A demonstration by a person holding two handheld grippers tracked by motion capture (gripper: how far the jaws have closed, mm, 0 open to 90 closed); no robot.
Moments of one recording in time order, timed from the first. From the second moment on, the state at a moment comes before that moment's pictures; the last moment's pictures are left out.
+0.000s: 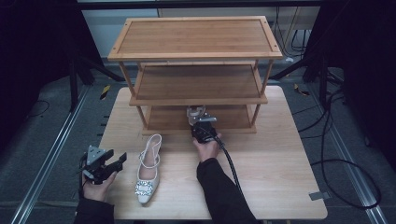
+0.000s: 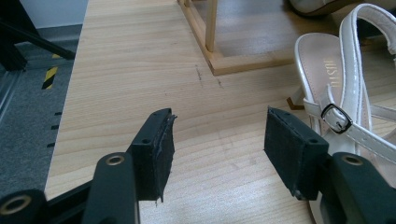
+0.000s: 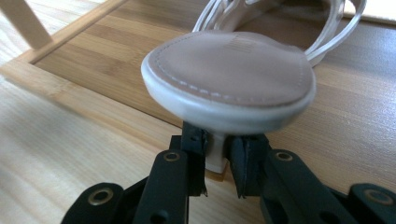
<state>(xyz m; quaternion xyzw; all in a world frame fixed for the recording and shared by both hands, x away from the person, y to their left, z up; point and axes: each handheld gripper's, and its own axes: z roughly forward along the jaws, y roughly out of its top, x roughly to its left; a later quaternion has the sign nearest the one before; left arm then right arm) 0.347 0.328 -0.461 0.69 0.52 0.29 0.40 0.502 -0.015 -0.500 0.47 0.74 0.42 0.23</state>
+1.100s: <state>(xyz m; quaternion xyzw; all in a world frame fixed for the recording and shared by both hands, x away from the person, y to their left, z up) 0.317 0.310 -0.454 0.70 0.51 0.27 0.41 0.430 -0.009 -0.448 0.35 0.76 0.52 0.17</state>
